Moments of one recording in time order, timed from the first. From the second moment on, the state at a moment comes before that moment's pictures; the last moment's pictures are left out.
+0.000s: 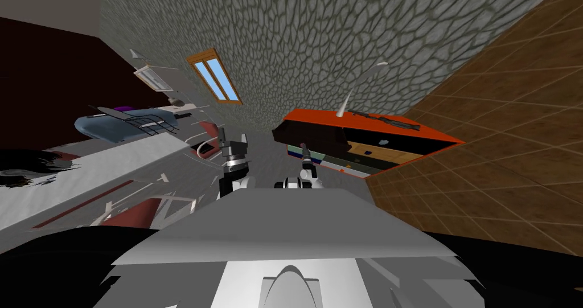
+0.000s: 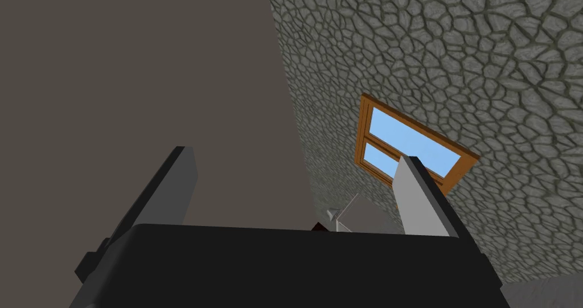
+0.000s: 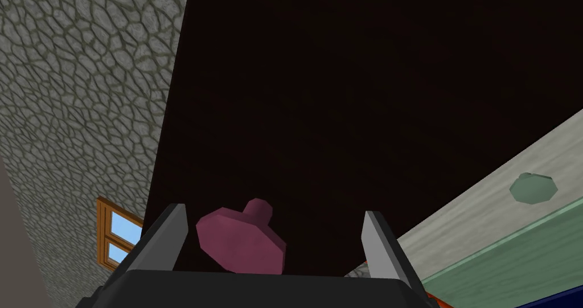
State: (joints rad) left arm 0.52 -0.01 0.00 -2.33 0.12 -0.41 0.12; right arm -0.06 -0.03 0.41 -1.17 -0.82 -0.71 -1.96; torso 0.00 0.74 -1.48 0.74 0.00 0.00
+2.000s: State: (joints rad) left arm 0.52 -0.01 0.00 -2.33 0.12 -0.41 0.12; right arm 0.10 -0.16 -0.17 -1.40 -0.99 -0.55 -1.87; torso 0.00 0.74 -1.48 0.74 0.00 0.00
